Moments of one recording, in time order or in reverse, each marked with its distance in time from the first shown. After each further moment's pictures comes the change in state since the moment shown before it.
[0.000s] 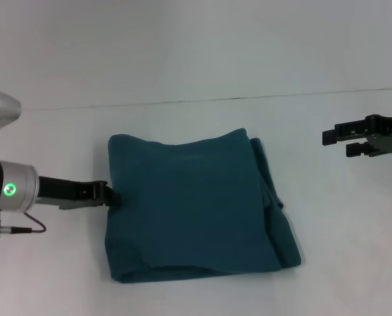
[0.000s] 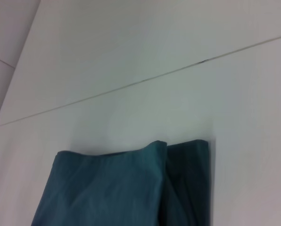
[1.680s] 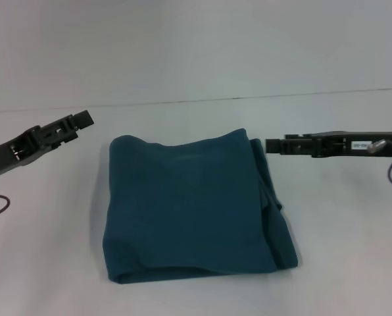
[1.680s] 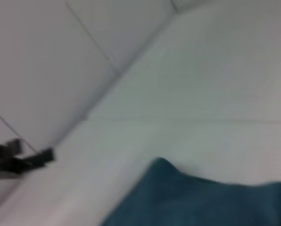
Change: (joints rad) left arm 0.194 -0.049 -0.401 0.035 -0.430 0.236 0.419; right arm -0.067 0.178 0.020 -0.017 0.232 0.030 -0.559
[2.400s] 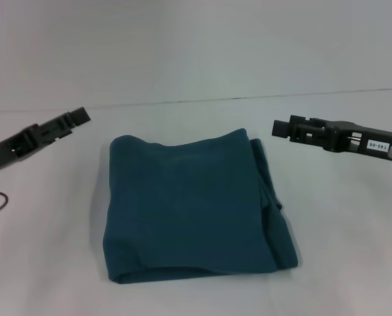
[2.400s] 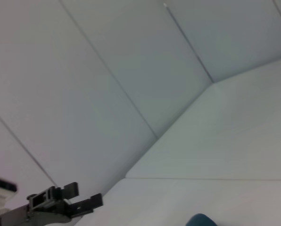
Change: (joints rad) left arm 0.004 -0.001 0.009 -0.004 -0.026 -0.032 0.059; right arm -0.094 0.011 0.007 0.048 0.254 -0.074 -0.171
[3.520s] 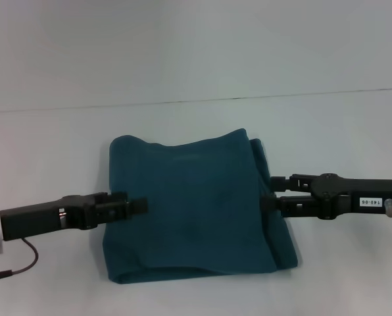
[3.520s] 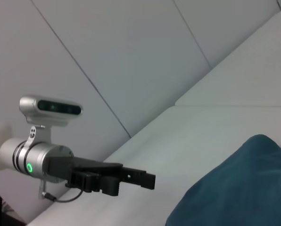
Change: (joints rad) left arm 0.003 -0.002 0.154 0.005 0.164 0.181 0.098; right arm -0.021 -0.009 -0.088 0.012 -0.109 -0.146 -0.056
